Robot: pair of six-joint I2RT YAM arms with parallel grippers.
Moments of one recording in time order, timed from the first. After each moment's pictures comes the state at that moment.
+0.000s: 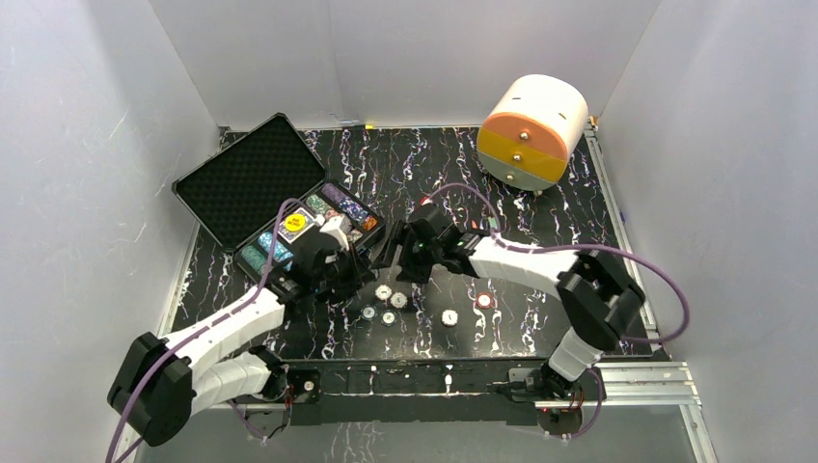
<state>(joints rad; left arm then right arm) -0.63 1.05 0.44 -0.03 0.11 -0.76 0.91 1.67 1.01 -0.15 -0.20 1.16</state>
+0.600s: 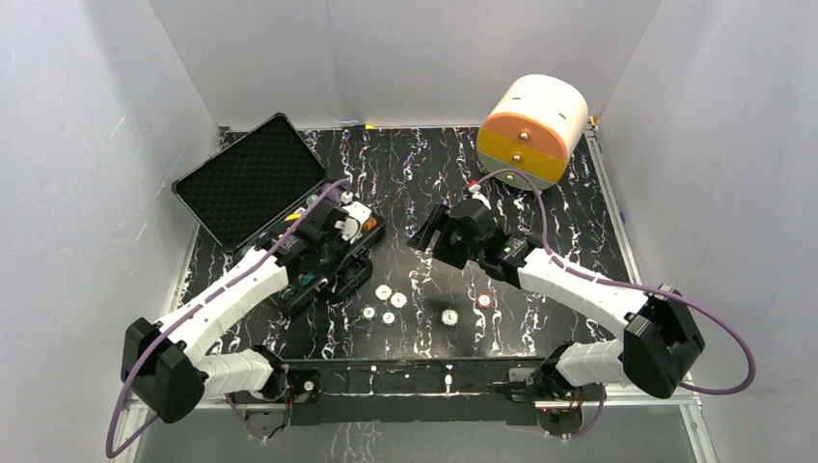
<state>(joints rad) -0.62 1.18 0.96 -0.76 -0.16 0.04 0.81 1.29 0.89 -0.23 0.05 1.04</state>
